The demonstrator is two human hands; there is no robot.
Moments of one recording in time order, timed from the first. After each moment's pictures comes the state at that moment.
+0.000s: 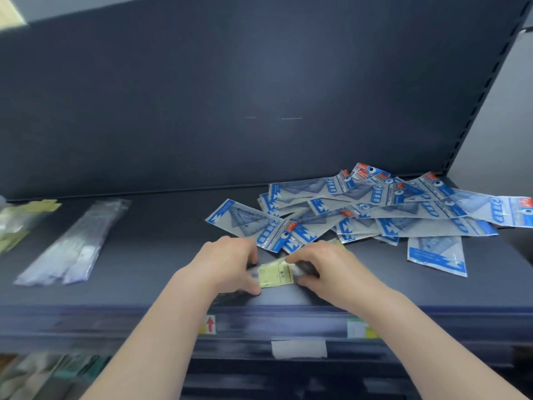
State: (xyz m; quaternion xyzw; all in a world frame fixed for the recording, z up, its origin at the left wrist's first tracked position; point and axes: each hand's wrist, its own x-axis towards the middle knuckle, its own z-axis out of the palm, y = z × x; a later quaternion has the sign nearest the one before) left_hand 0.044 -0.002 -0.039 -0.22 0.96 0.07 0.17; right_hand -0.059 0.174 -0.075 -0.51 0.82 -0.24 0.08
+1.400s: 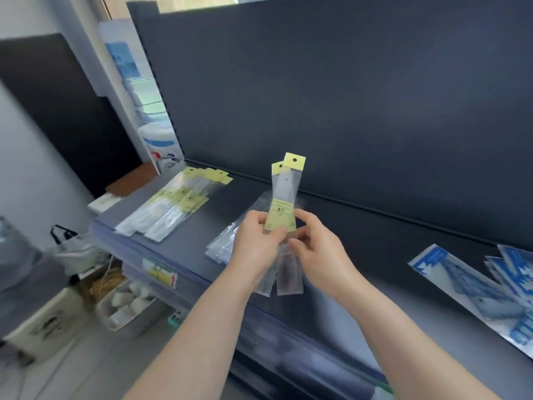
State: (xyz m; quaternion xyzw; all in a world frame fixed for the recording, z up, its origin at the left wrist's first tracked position) left_hand 0.199 -0.232 -0.040 -0.50 0.65 0.50 -0.29; right_hand 0.099 -0.156 -0.045 -0.48 0.72 -0.44 0.26
